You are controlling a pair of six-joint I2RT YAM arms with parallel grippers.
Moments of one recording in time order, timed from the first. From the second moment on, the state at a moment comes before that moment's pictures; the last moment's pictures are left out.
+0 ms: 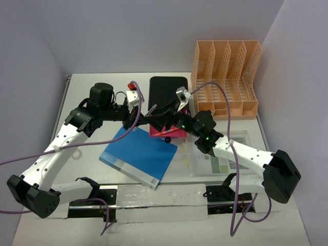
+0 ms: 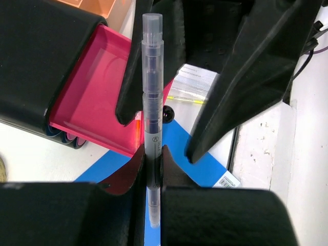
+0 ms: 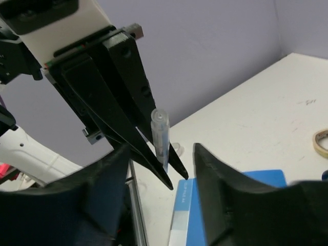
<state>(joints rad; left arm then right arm) -0.53 1.18 1.26 -0.63 0.72 0.30 0.79 1.23 0.74 0.76 -0.33 0.57</state>
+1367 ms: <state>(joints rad) -0.54 1.18 1.26 -0.63 0.69 0.30 0.80 1.17 0.83 0.63 -0.17 0.52</state>
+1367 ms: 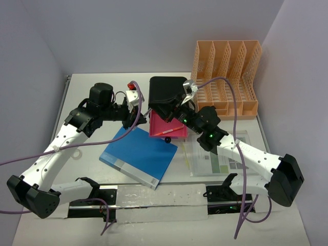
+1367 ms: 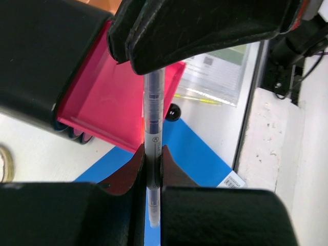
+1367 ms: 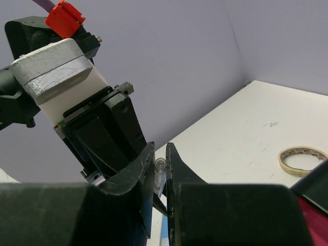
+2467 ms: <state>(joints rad) -0.48 1.19 1.28 -0.93 0.45 0.25 0.97 1.48 0.74 1.04 0.14 0.66</state>
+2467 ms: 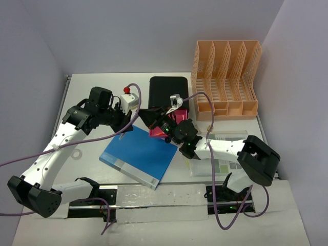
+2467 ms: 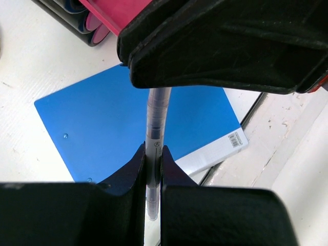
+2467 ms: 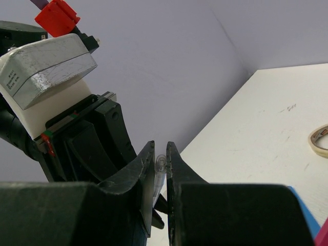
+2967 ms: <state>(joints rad) -0.49 1.21 1.28 -0.61 0.52 0.25 0.97 1.02 0.61 0.48 0.04 0.52</state>
